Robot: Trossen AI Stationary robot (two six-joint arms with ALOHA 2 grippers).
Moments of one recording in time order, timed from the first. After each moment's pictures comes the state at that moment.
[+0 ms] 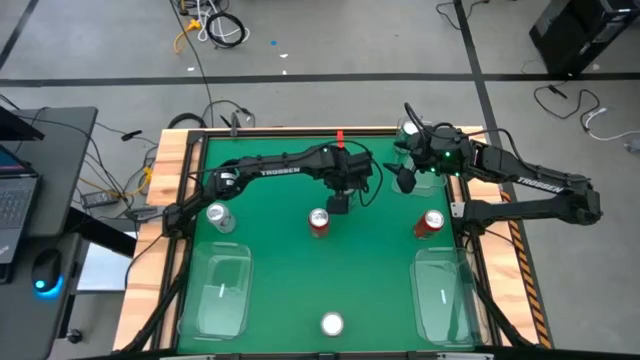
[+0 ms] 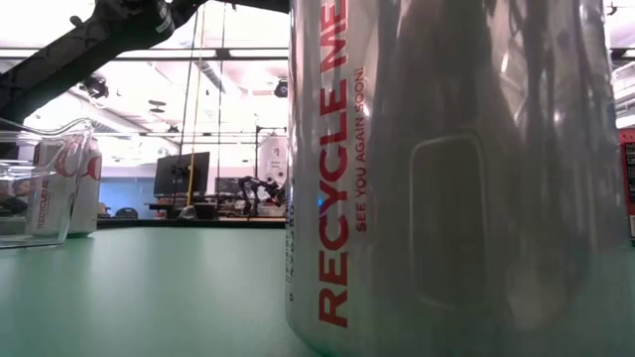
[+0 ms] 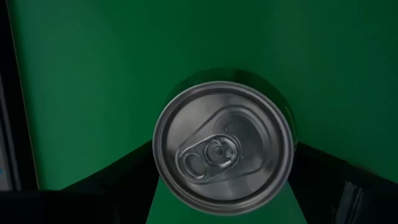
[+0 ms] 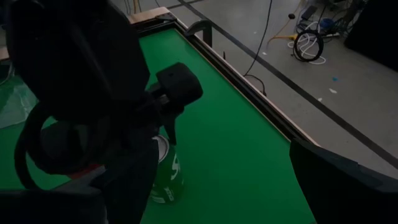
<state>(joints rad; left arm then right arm) 0.16 2.37 2.31 -1.20 -0.13 0.26 -0.34 0.88 0.90 -0.54 0.16 0.13</state>
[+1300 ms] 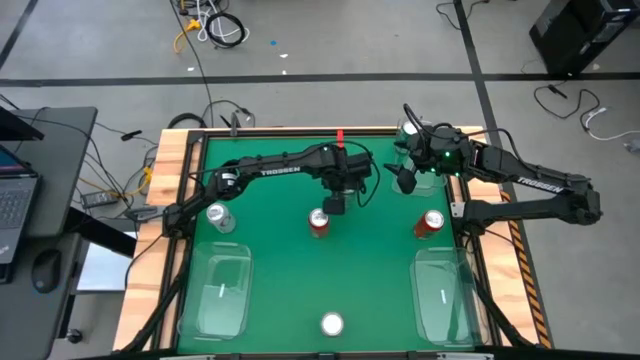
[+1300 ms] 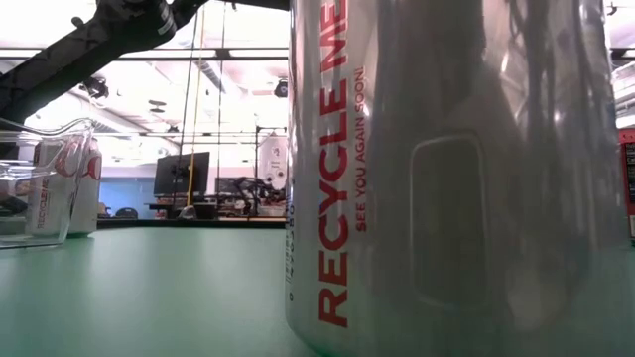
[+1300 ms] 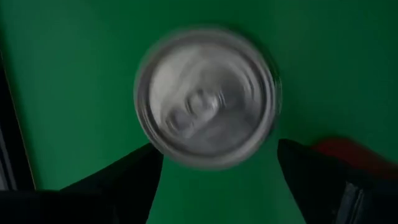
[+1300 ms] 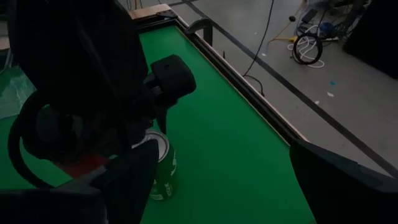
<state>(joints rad) 0.16 2.37 2.36 -1.32 -0.13 0.25 -0.34 0.88 0.90 -0.54 0.16 0.09</state>
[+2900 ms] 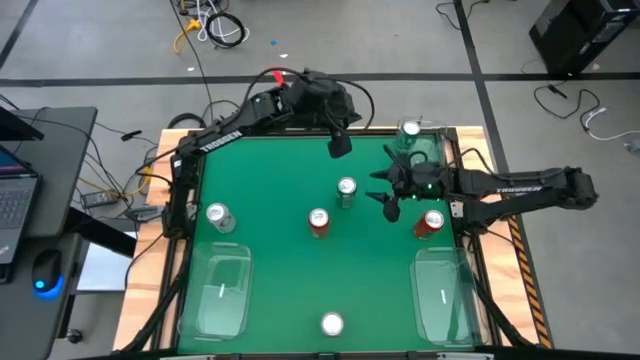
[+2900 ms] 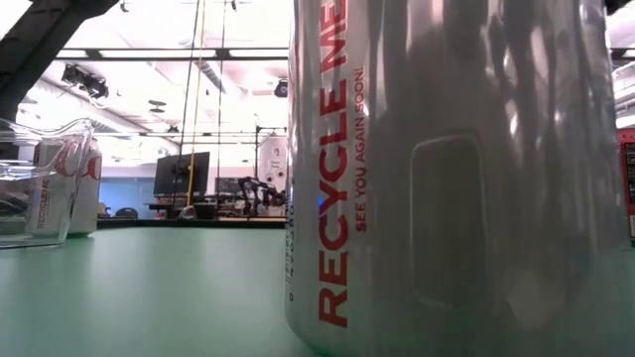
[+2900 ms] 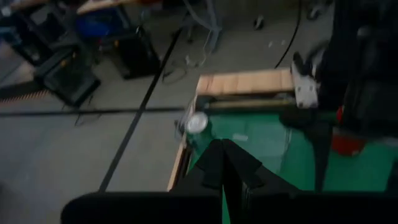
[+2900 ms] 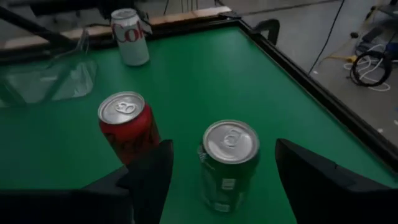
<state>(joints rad) 0.31 1.99 2.35 -0.77 -0.05 0.29 -0.09 0.96 0.61 -0.08 0.20 0.15</state>
